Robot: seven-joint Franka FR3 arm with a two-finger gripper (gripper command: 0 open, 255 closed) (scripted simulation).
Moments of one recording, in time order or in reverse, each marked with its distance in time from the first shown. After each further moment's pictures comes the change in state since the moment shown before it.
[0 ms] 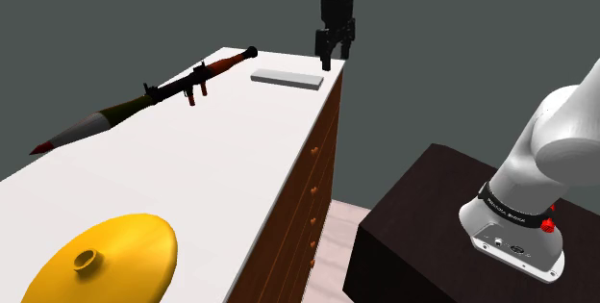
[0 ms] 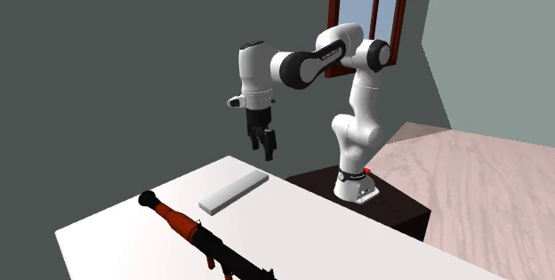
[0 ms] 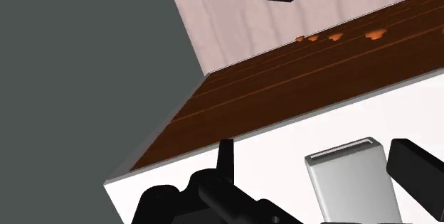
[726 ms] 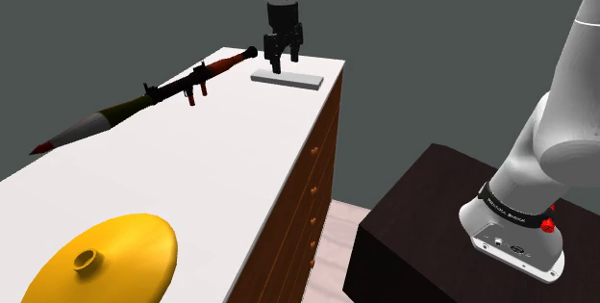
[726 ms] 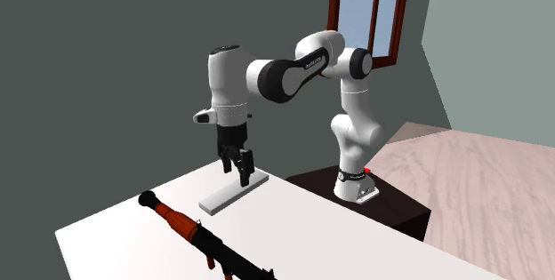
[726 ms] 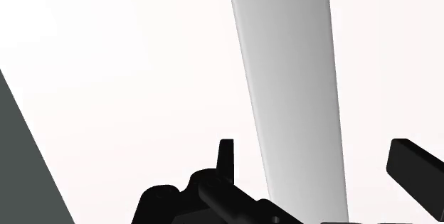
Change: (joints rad) arm 0.060 0.357 0.056 0.390 -0.033 0.022 -0.027
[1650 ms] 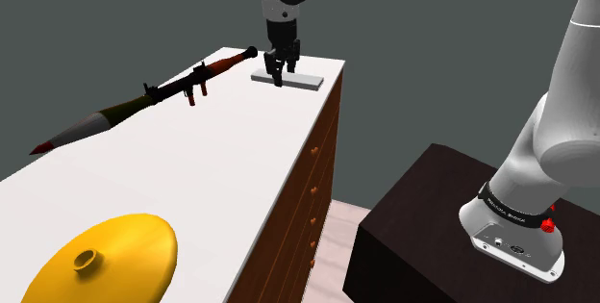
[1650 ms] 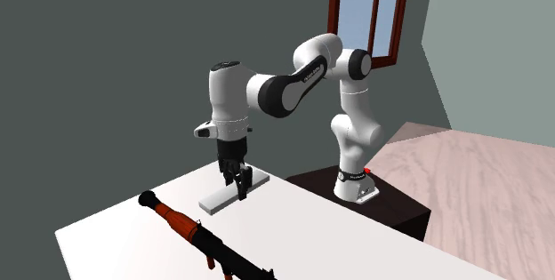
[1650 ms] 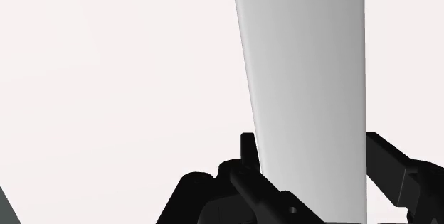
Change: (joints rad) arm 0.004 0.022 0.002 -0.061 -0.004 0.088 0.000
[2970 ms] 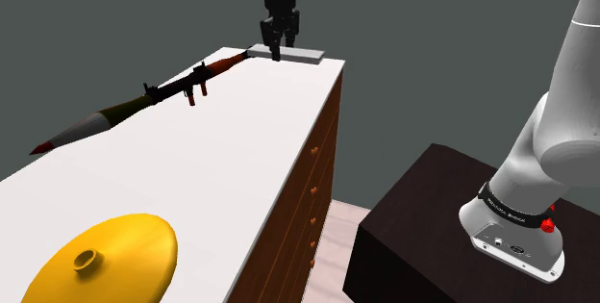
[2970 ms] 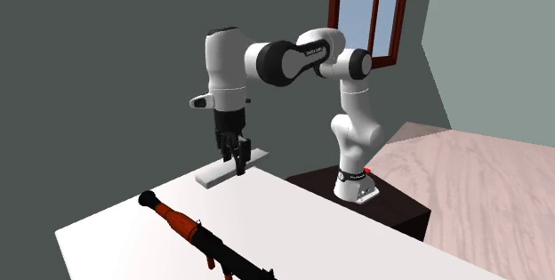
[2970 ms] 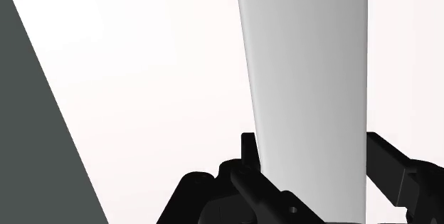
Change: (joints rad) arm 0.001 -0.008 0.001 0.181 0.002 -0.191 0.000
